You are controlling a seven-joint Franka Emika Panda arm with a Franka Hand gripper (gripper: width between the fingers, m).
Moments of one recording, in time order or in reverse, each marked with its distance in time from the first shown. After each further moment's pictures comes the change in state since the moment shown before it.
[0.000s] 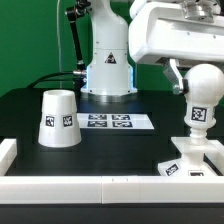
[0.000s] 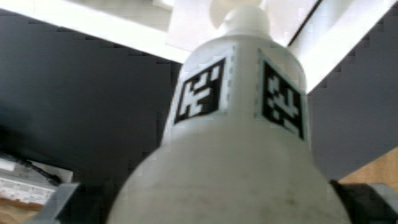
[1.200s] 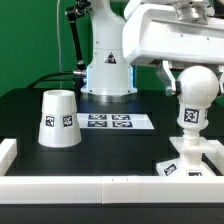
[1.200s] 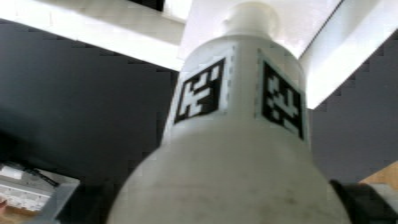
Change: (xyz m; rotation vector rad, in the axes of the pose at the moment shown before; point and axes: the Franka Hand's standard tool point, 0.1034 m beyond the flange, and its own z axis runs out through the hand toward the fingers) arm -0.008 0.006 0.001 -0.002 -0.019 0.000
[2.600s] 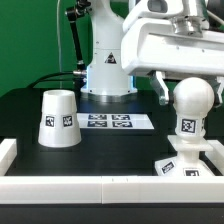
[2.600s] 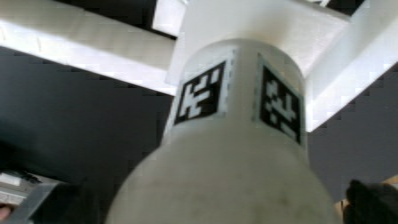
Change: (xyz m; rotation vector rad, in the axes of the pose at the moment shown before) arm -0.011 -0.002 -0.002 -0.009 0.024 -0.003
